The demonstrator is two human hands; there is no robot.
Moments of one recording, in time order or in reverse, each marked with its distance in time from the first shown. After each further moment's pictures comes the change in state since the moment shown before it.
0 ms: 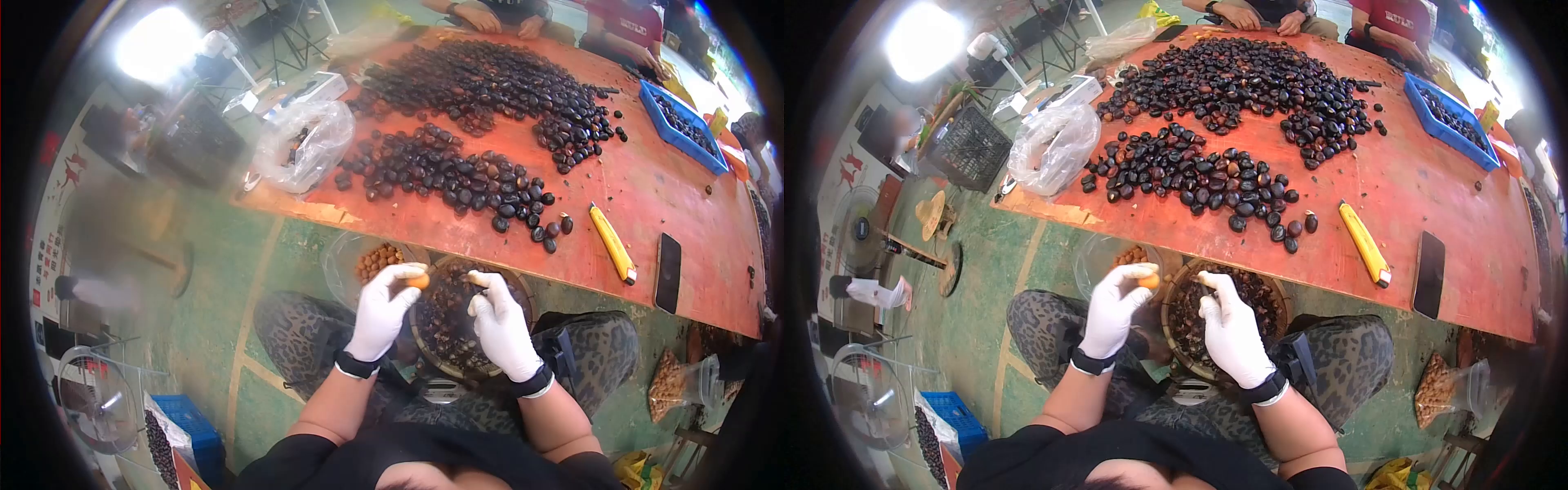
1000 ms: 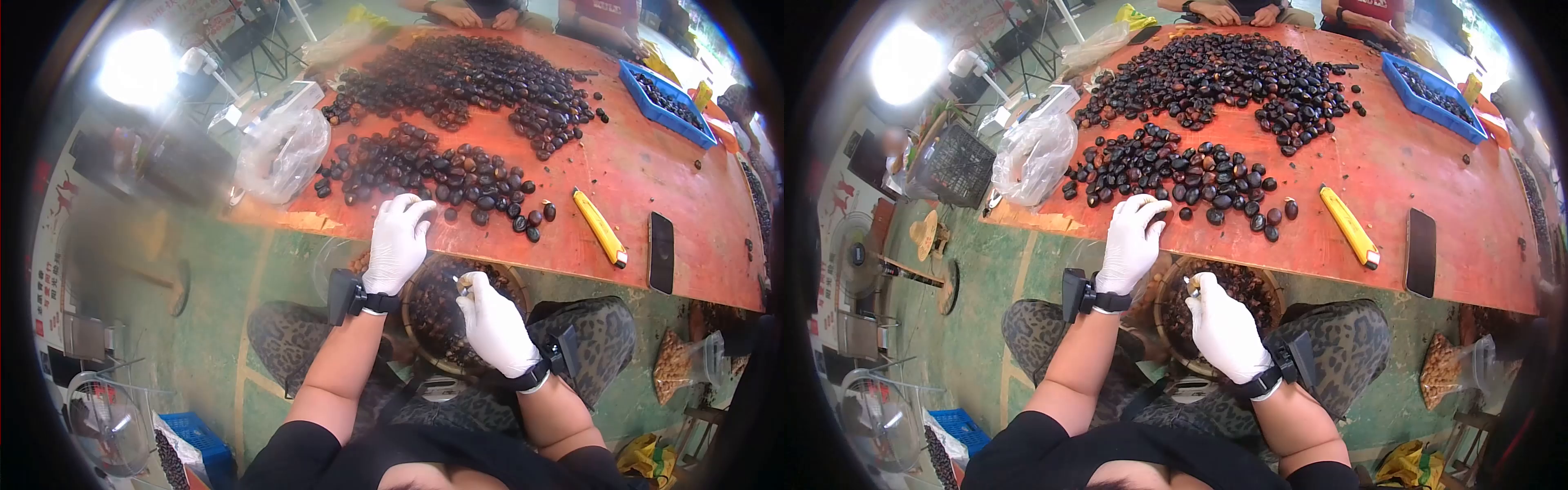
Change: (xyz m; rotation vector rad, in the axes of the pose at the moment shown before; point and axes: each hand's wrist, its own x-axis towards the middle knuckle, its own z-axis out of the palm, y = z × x) left_hand 0.099 0.005 0.035 1.070 0.019 0.565; right_hand -0.005 -0.002 -0.004 -0.371 0.109 -0.236
